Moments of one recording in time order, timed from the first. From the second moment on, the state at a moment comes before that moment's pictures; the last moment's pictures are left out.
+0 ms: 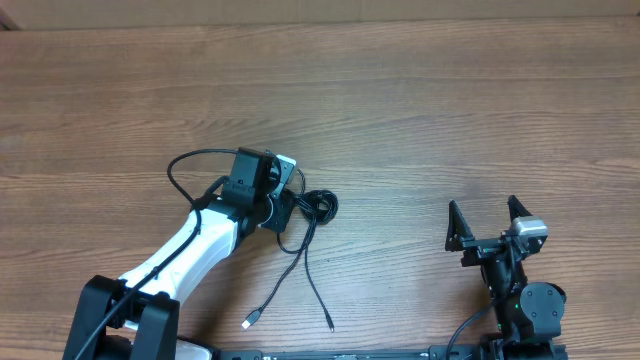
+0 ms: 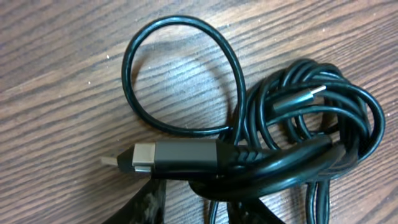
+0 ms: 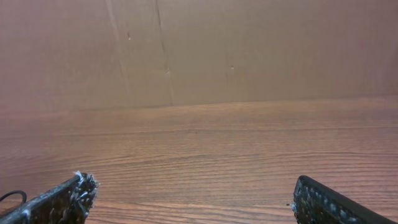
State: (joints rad) left arm -0.33 1.52 0.75 -0.32 0.13 0.04; right arm 0.05 0.01 0.02 -0.03 -0.07 0.11
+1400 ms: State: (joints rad) left arm -0.34 1.27 0.77 -0.23 0.38 -0.64; right arm 0.05 0.01 0.02 -0.03 -0.07 0.11
